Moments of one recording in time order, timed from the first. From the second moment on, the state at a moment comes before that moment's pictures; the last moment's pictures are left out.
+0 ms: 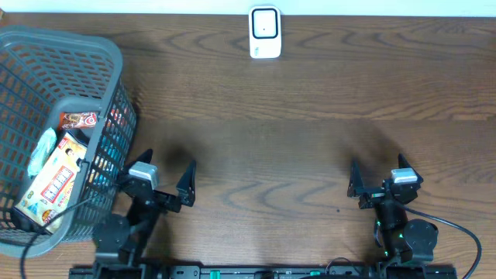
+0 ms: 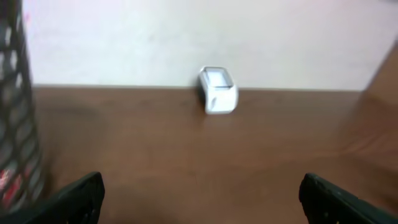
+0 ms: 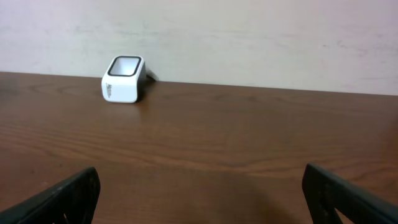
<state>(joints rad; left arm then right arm) -0.05 0.15 0.24 -0.16 0.31 -0.15 -0.03 0.01 0.01 -0.06 -0.14 -0.01</state>
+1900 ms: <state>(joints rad) 0.63 1.39 1.70 -1.42 -0.23 -1.03 -0.03 0.01 0.01 -0.06 -0.14 -0.01</state>
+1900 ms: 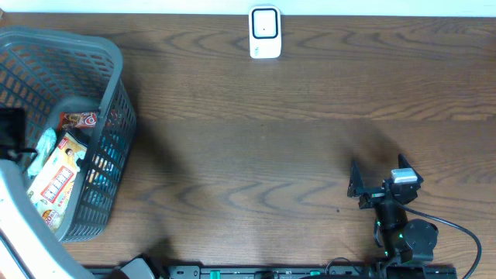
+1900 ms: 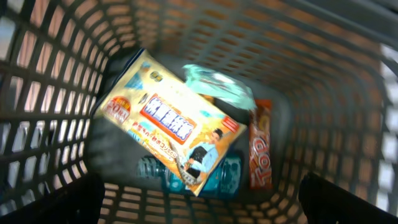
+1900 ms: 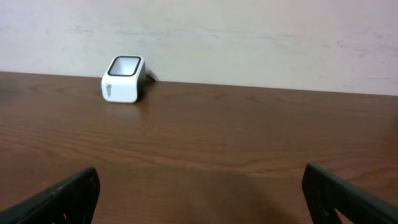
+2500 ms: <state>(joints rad) 0.86 1.47 1.24 -1.13 -0.02 -1.17 -0.03 0.01 0.01 -0.06 -0.14 -0.01</state>
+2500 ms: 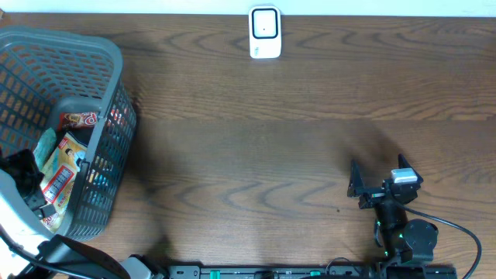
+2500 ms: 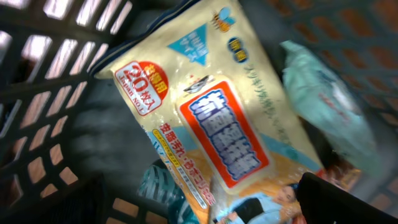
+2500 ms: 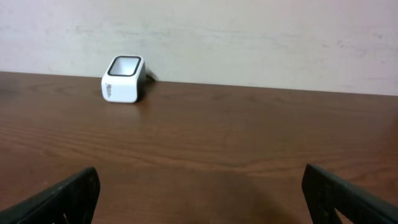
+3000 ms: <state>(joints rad) 0.86 1.58 1.18 -1.03 0.04 -1.25 -0.03 0.01 0.01 -0.06 -0.14 -0.01</state>
